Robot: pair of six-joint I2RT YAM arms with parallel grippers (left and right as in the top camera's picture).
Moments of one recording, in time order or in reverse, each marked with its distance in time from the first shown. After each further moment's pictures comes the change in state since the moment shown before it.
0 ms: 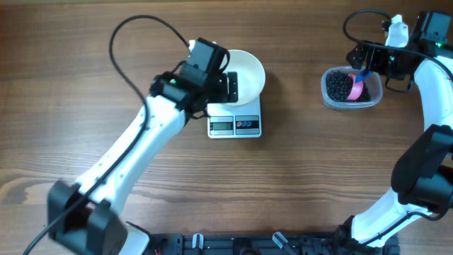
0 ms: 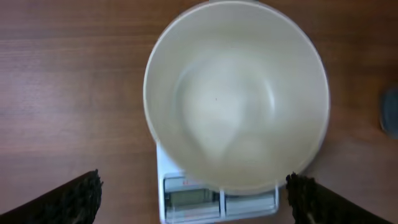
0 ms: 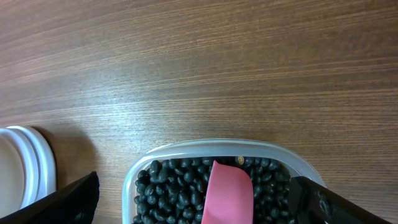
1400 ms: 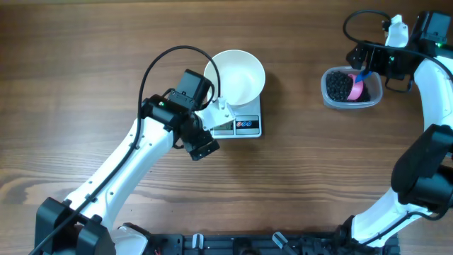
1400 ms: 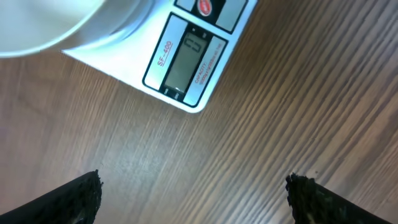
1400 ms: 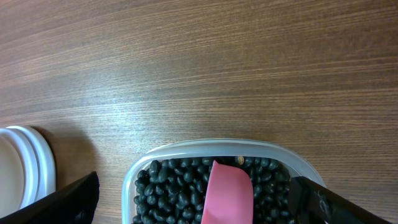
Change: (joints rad) left arm 0.032 -0.129 -0.244 -0.163 0.166 1.122; right arm 0.000 0.001 0.000 0.000 0.000 0.000
